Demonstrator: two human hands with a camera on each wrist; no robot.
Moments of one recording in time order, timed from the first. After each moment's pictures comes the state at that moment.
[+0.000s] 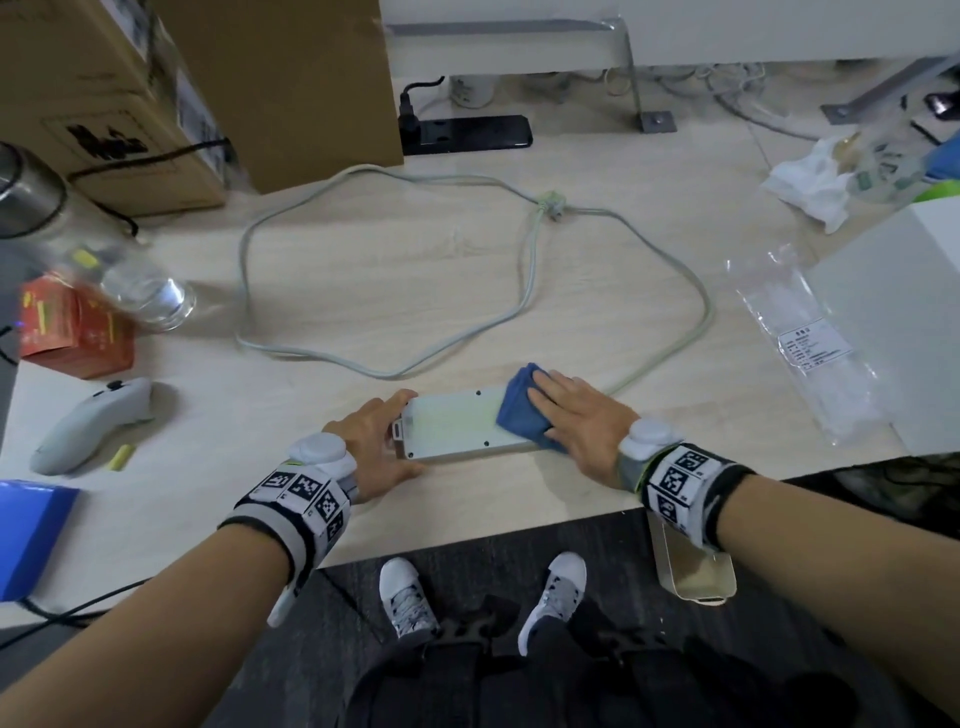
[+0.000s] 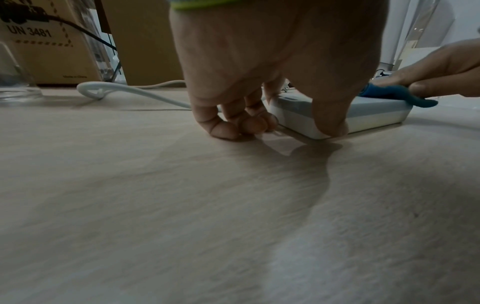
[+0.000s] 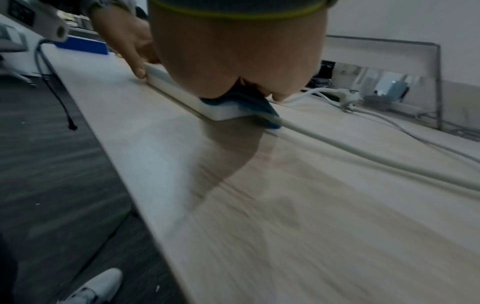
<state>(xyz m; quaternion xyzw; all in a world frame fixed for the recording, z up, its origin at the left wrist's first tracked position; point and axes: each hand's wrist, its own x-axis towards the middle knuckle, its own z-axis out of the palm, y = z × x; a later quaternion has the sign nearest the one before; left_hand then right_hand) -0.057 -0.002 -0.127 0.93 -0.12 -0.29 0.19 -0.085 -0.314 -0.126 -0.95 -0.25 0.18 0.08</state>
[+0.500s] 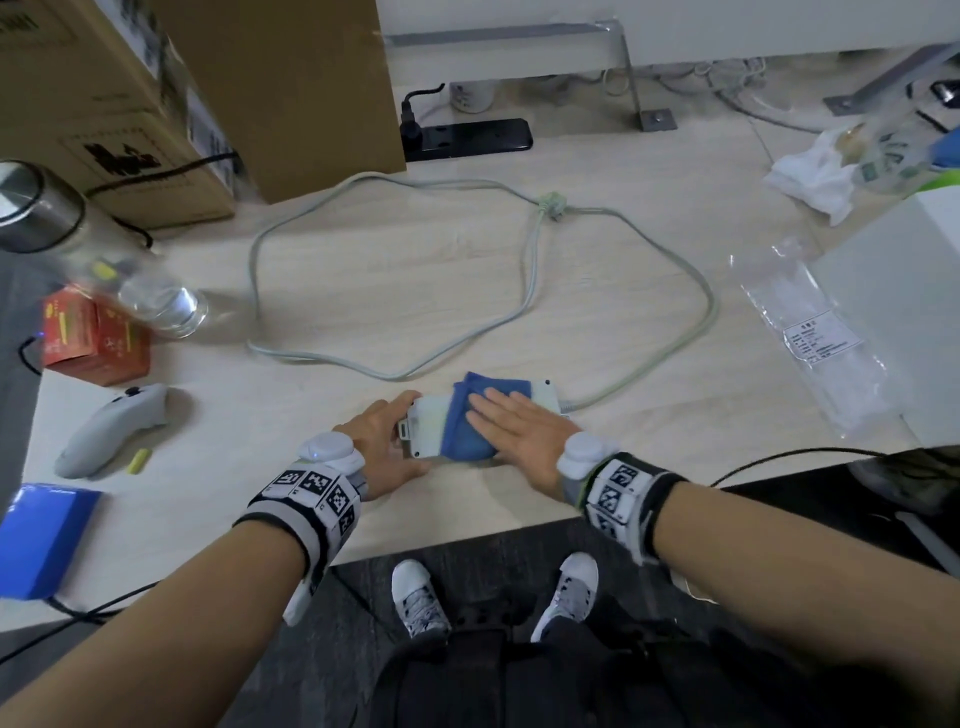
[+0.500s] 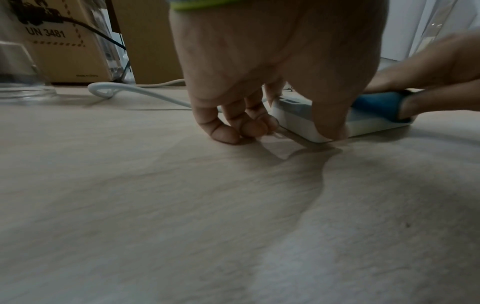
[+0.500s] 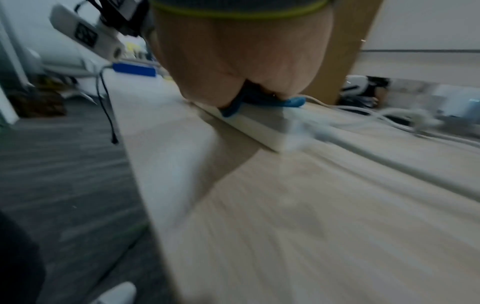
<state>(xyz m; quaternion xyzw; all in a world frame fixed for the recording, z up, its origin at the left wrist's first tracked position) -0.055 -0.002 -0.132 0.92 -0.09 -0.30 0.23 -0.095 -0.248 -0.123 -0.93 -0.31 0.14 0.14</state>
